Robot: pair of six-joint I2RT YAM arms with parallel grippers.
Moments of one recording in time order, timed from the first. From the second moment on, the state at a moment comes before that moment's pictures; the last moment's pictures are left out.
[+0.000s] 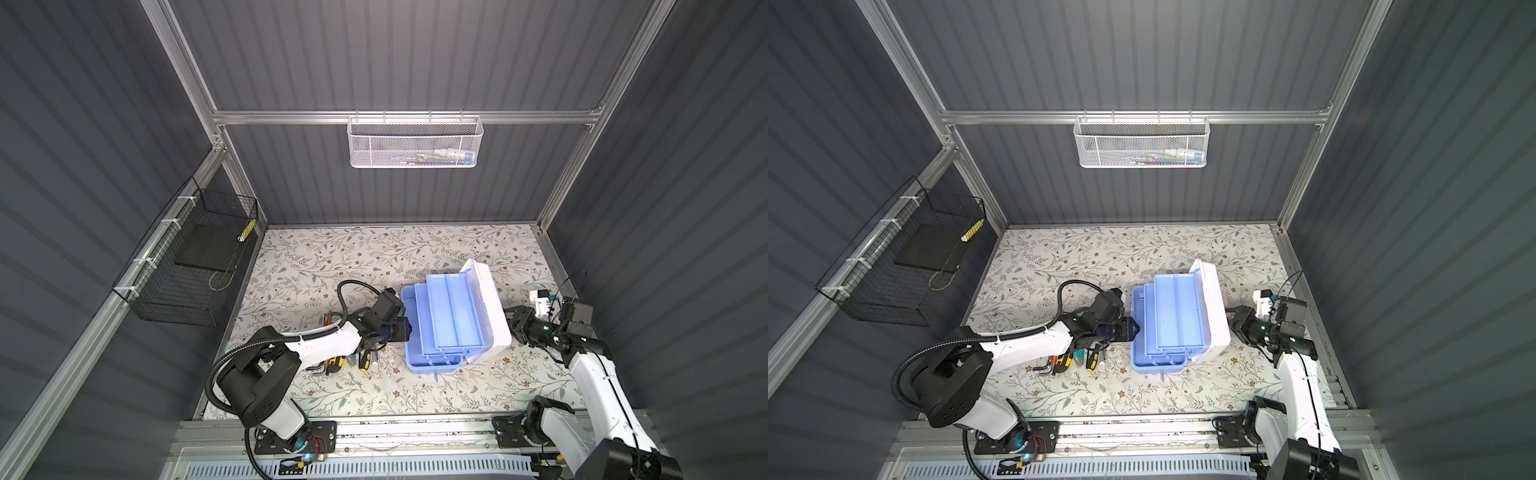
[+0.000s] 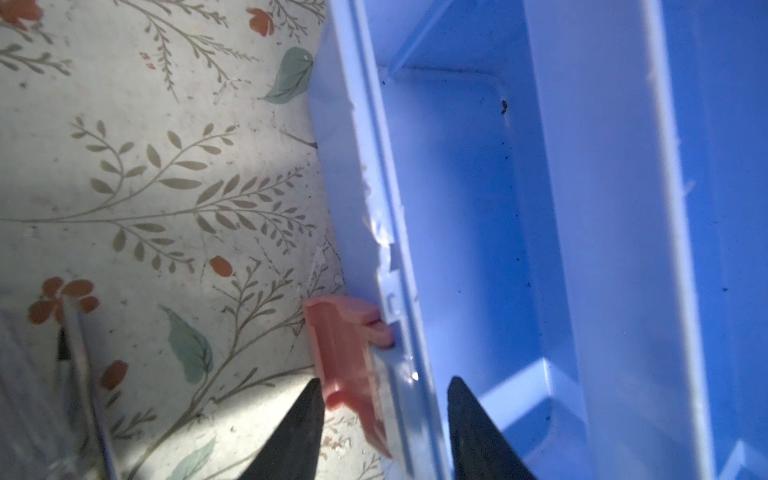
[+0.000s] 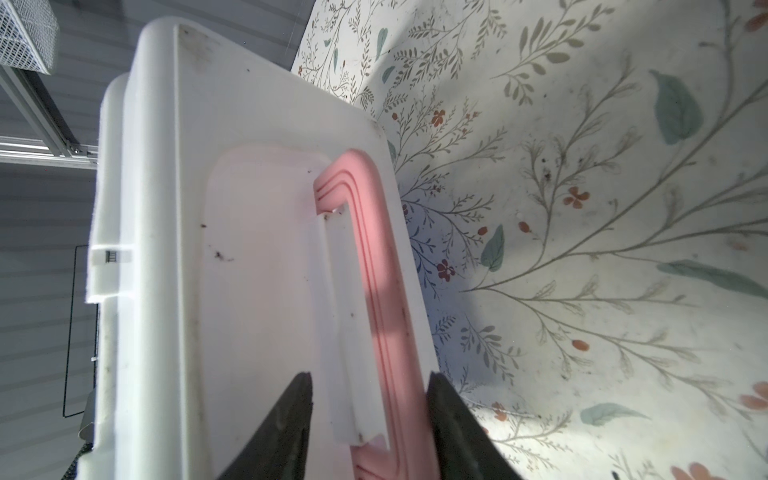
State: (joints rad) left arm -0.82 1.56 0.82 -0.15 0.07 -0.72; right arm -0.30 0.89 0.53 -0.50 -0.84 0.57
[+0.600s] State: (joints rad) left arm -0.82 1.56 0.82 -0.12 0.12 -0.72; right arm -0.50 0.83 0.54 -0.57 -0.83 0.56
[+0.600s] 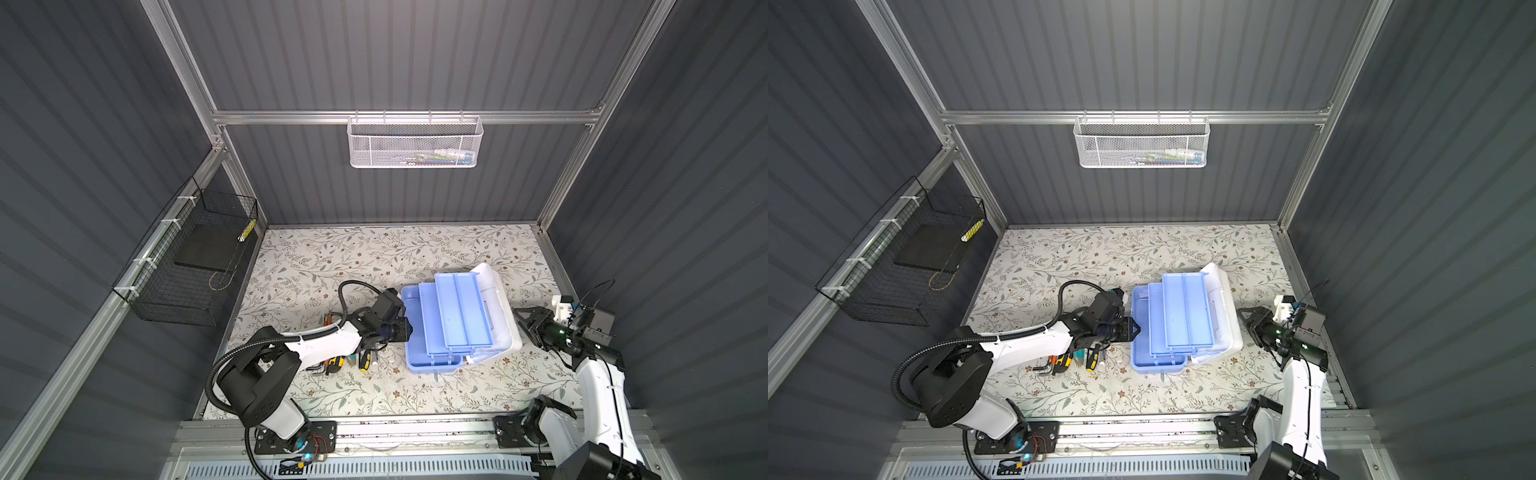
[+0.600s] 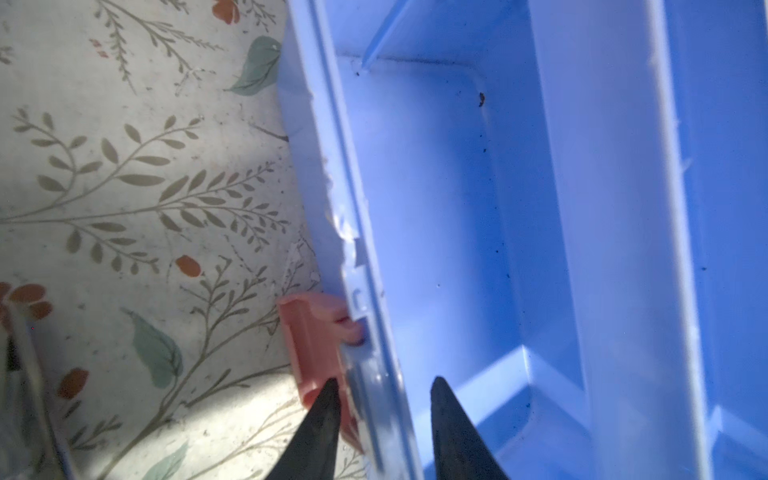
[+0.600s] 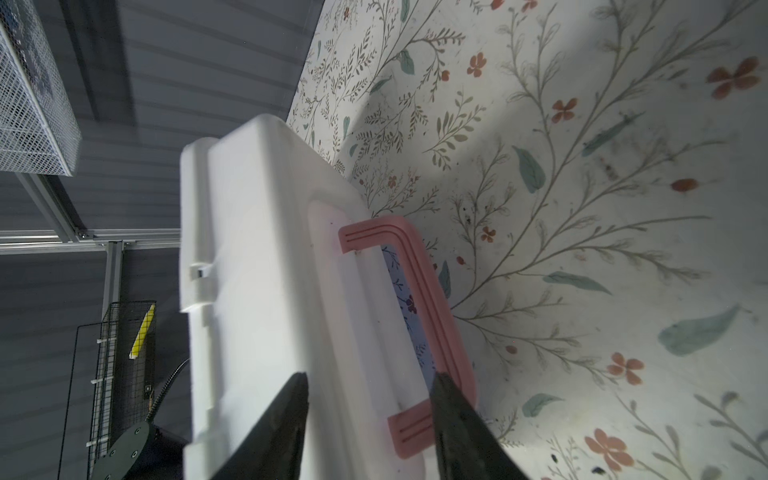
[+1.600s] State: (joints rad) left arm -0.83 1.49 0.81 -0.02 0.15 -0.68; right arm 0.11 0.93 0.83 -0.81 -0.24 0.41
